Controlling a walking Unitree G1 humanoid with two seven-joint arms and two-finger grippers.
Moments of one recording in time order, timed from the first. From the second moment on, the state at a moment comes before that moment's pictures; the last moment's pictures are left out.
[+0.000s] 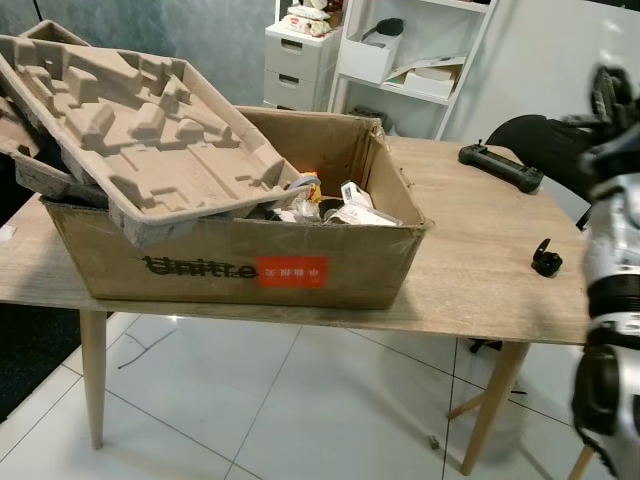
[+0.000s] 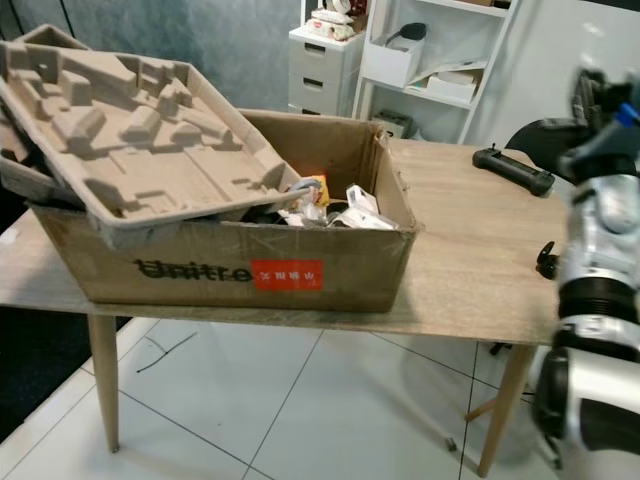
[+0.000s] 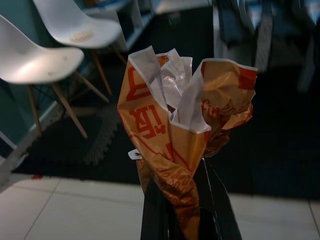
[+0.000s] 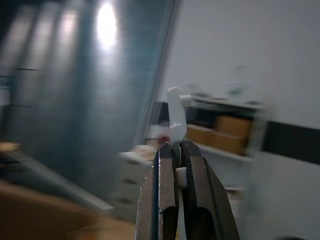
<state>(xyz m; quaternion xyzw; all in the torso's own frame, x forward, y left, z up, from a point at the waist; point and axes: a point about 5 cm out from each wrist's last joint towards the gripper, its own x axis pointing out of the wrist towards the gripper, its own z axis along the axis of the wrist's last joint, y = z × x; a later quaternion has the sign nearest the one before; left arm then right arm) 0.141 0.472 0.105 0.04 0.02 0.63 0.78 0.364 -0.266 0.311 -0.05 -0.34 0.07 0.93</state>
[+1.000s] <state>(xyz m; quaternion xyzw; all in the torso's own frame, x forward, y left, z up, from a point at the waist) 0.155 0.492 0.205 0.08 -0.18 0.60 0.77 0.375 -0.121 0.239 0.06 -0.22 0.39 0.89</state>
